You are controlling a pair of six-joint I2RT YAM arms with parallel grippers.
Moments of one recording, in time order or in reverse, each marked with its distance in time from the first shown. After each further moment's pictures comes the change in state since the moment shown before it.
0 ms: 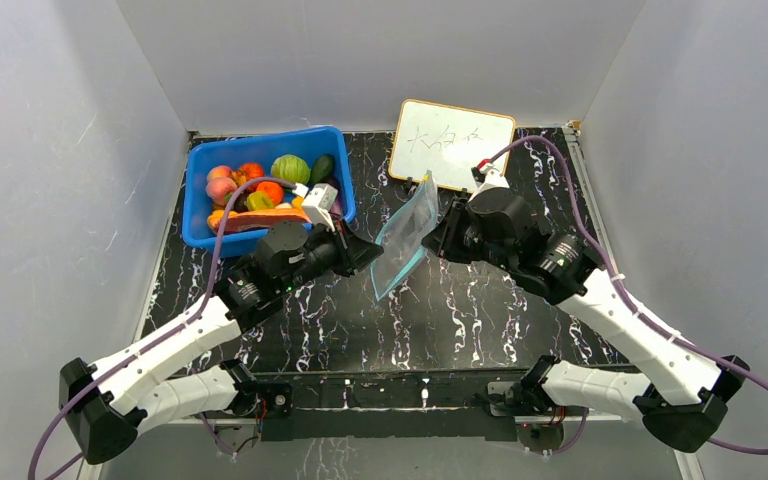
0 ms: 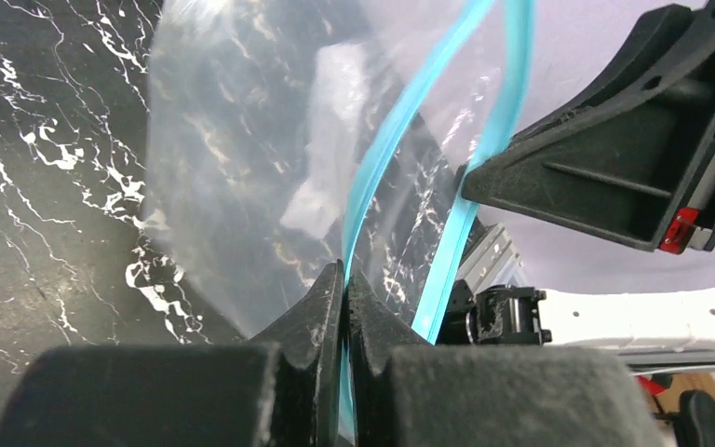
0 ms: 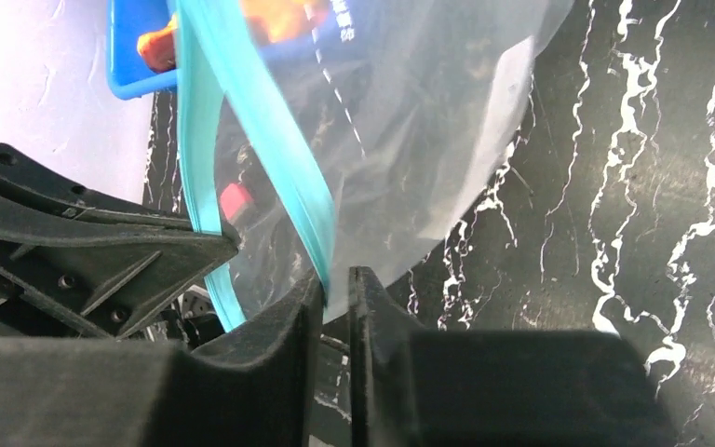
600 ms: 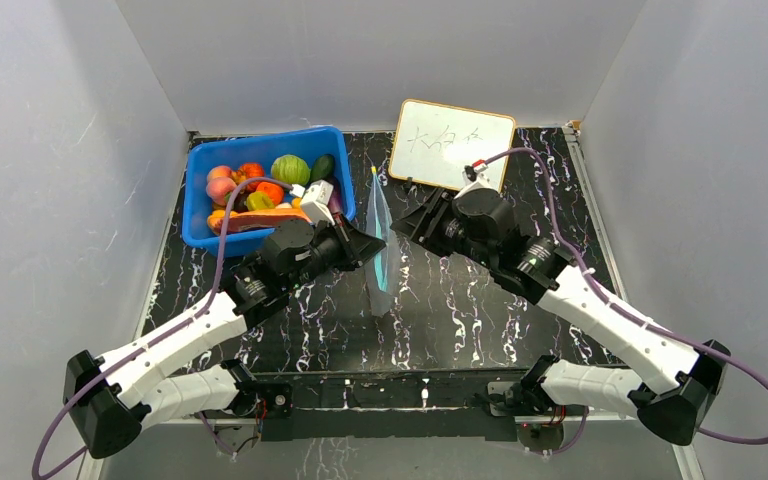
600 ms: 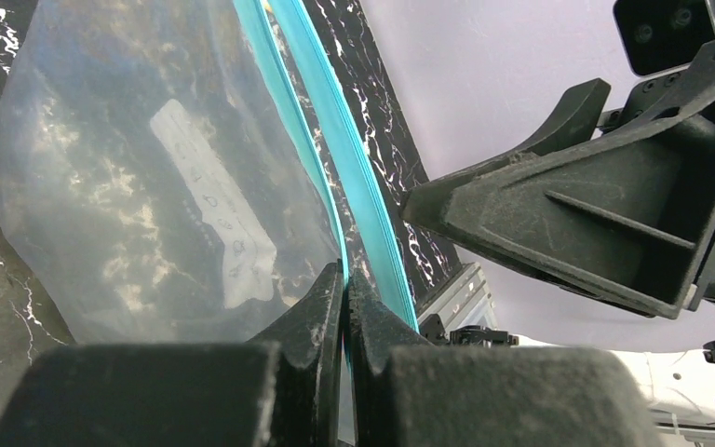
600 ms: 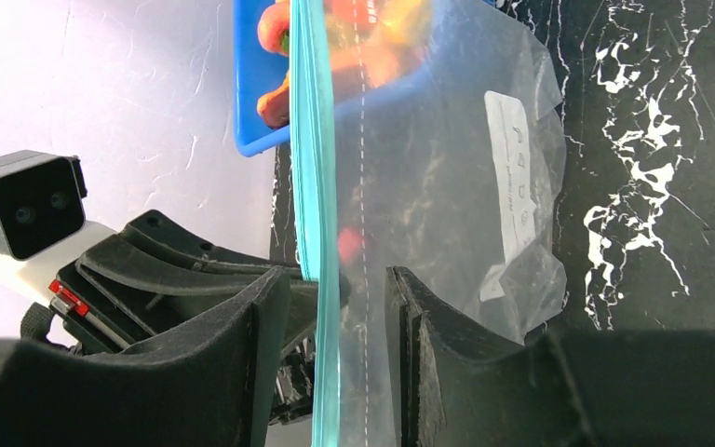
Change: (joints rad) left arm 0.000 0.042 0.003 0.036 -0.077 -0.156; right arm 0.000 0.022 -0.132 0.323 -0.041 0.264
